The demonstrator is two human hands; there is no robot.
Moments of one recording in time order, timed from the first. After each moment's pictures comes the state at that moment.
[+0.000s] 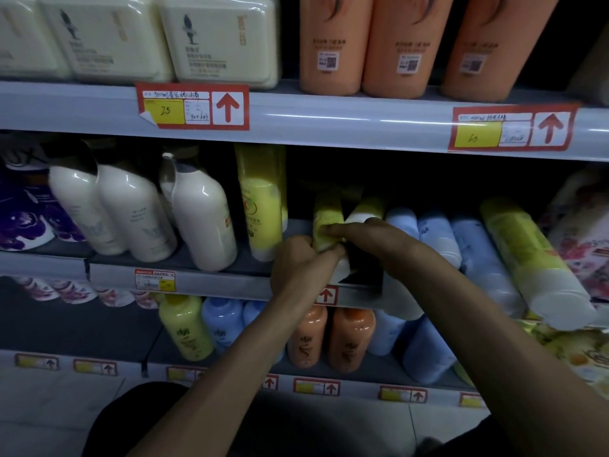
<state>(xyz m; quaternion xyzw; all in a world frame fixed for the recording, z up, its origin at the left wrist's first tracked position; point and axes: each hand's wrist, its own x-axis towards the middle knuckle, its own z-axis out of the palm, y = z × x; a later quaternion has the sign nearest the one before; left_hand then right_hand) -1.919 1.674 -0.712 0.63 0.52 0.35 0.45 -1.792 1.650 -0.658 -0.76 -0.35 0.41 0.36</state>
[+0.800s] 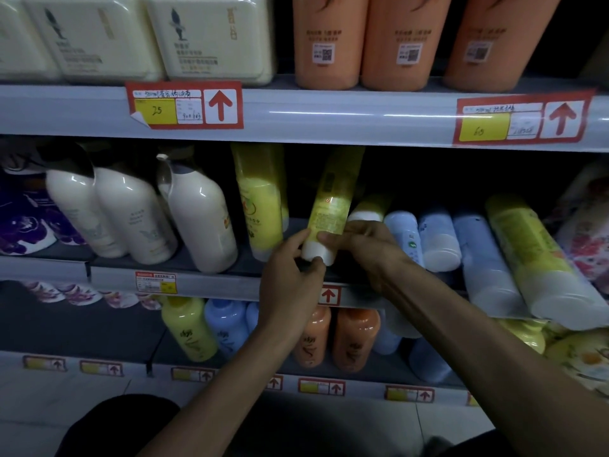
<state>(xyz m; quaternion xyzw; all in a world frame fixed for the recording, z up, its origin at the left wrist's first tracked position) -1.945 1.652 -0.718 0.66 0.46 0.43 0.42 -1.798 1.654 -0.698 -0.62 -0.31 0.47 0.54</state>
